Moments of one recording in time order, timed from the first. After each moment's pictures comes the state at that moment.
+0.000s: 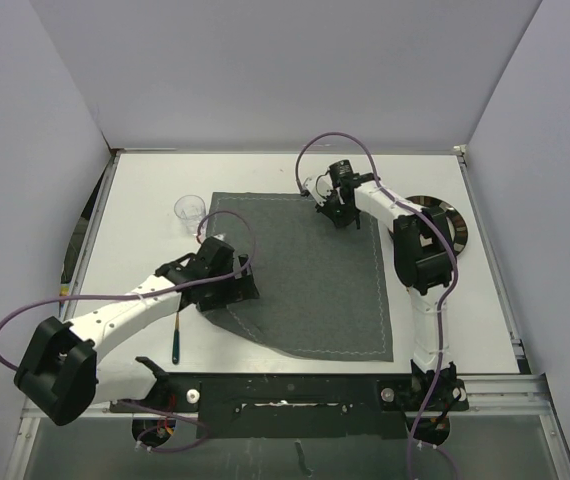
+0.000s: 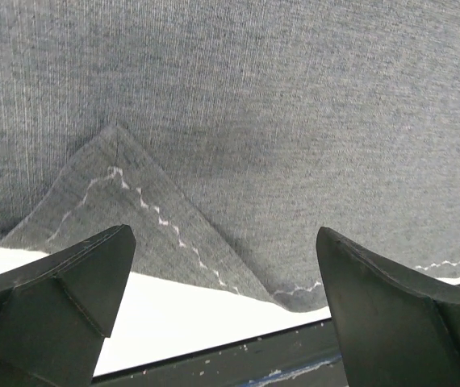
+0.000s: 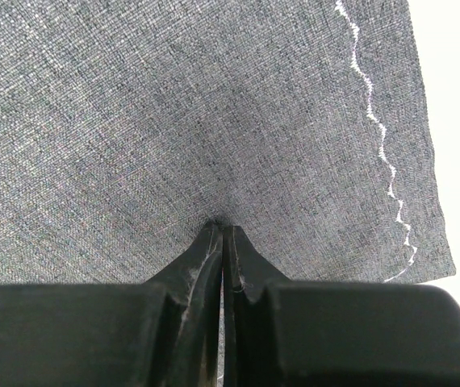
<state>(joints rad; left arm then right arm) -0.63 1.27 0.74 -0.50 -0.02 -0.83 0.36 2.21 1.73 -0.67 -0.07 -0.69</state>
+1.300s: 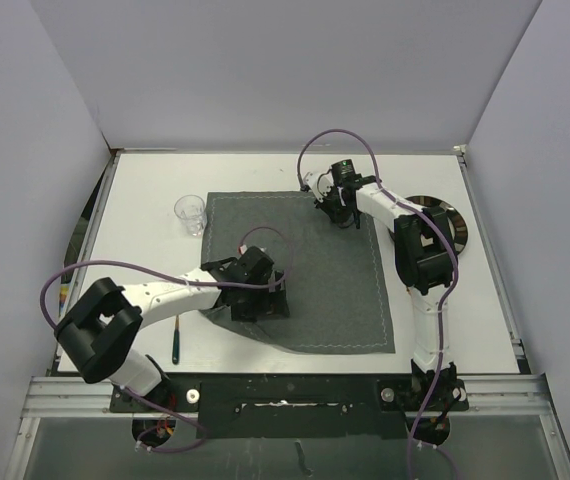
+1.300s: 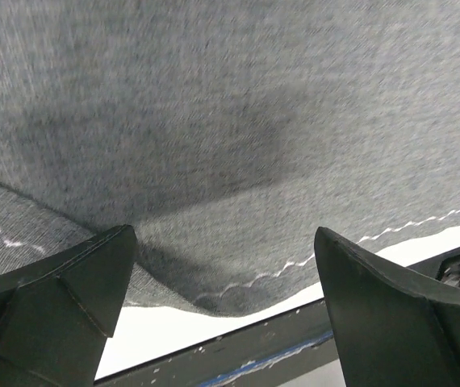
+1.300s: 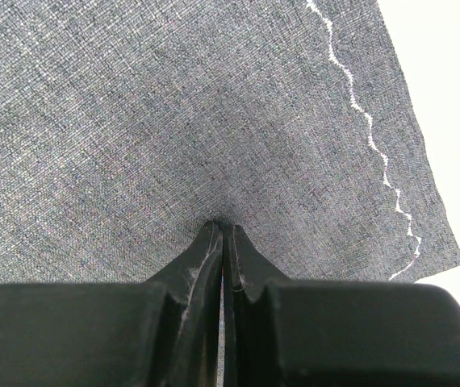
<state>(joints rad) -0.83 1.52 0.84 -0.41 0.05 -0.89 0.35 2.21 1.68 -0.53 -0.11 -0.66</state>
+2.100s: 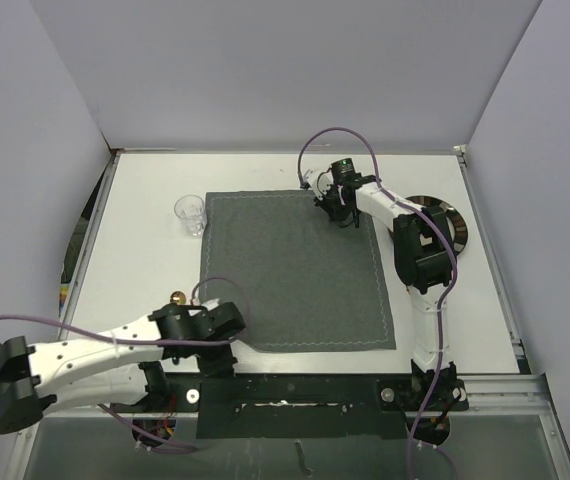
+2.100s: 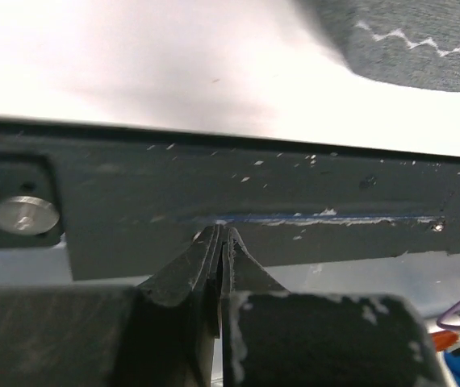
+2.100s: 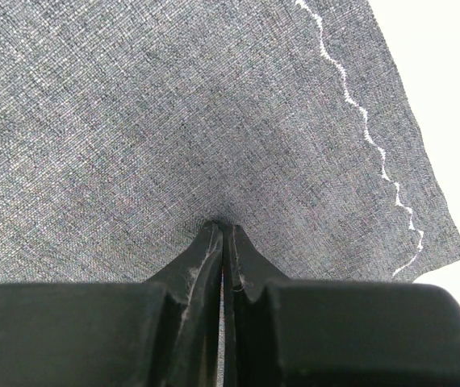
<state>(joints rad) -1.11 1.06 0.64 -0.91 0.02 -1.36 0.34 2.22 1.70 -0.51 -0.12 -0.64</state>
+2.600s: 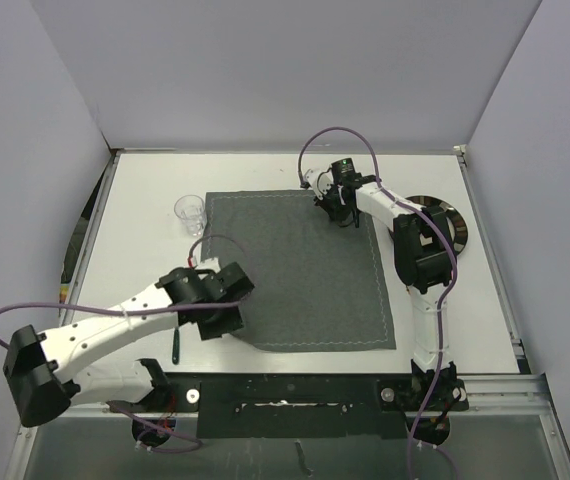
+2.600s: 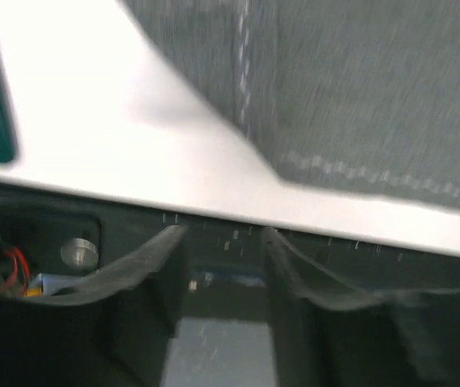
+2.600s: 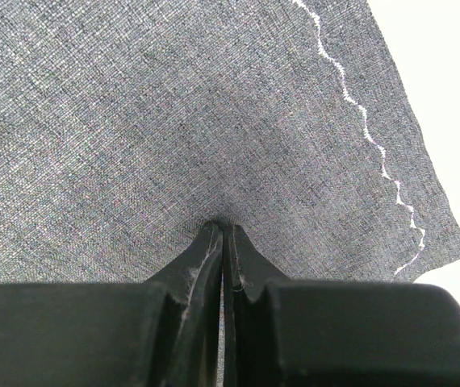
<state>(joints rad) -1.05 1.10 0.91 -1.18 -0.23 -1.32 0.34 2.22 1.70 -0.51 -0.12 -0.63</state>
